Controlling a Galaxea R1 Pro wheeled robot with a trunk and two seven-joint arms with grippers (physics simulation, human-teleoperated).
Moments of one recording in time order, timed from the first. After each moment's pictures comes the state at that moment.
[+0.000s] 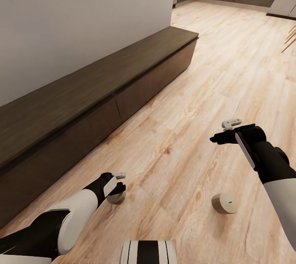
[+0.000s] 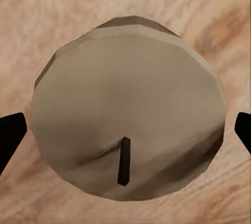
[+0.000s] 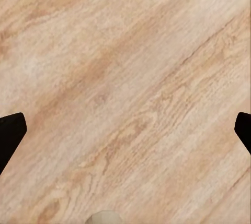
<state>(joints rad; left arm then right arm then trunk) -0.97 -0.13 0.10 -0.14 0.14 0.51 0.28 -0.94 -0.36 0.19 -1.20 -0.01 1.04 0.21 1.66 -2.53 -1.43</state>
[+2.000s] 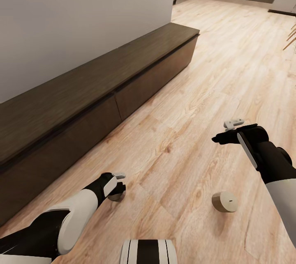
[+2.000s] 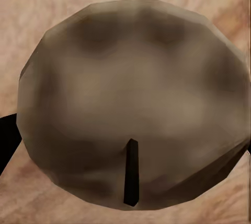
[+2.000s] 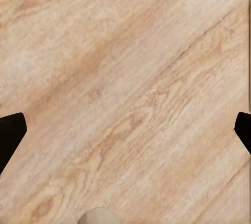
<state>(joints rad) -0.97 -0.13 0.10 -0.14 0.15 0.51 0.28 -0.94 -0.38 0.19 -1.20 -0.01 1.04 0.21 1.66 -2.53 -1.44</state>
